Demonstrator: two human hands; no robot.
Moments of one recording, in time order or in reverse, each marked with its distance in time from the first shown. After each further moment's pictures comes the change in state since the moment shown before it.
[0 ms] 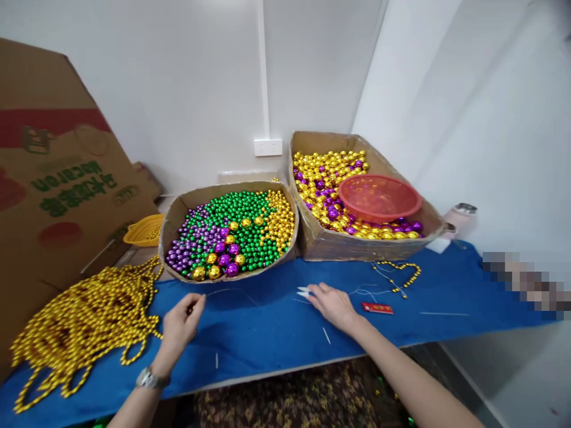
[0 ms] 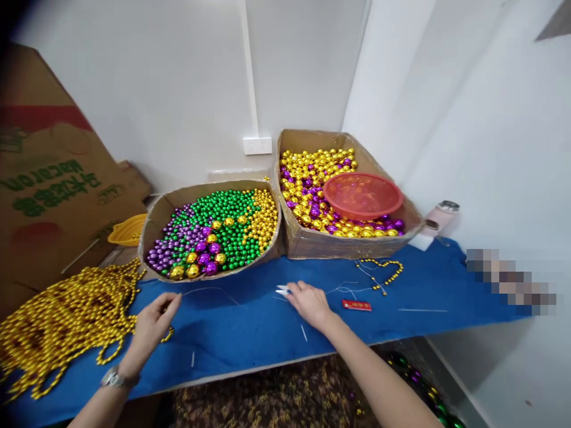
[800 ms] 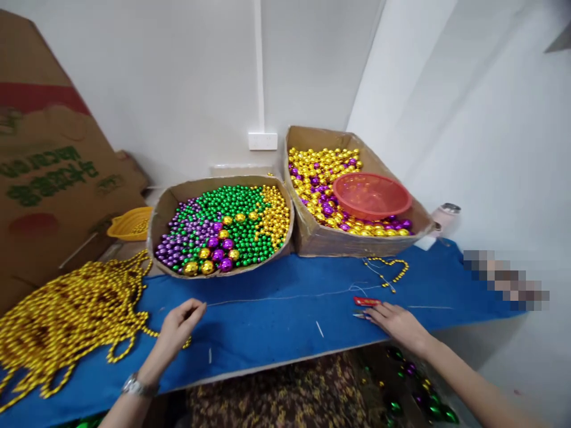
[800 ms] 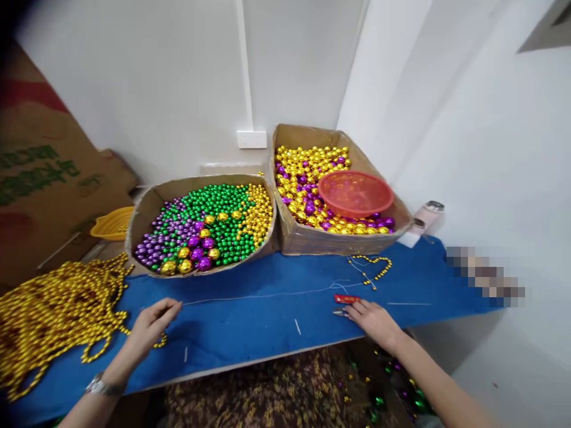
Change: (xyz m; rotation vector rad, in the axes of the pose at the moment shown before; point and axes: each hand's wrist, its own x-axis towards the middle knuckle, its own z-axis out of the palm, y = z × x) left_hand -0.010 -0.001 0.006 -0.253 -0.238 -0.062; right_hand -0.108 0.132 0.013 -0.061 0.008 -0.055
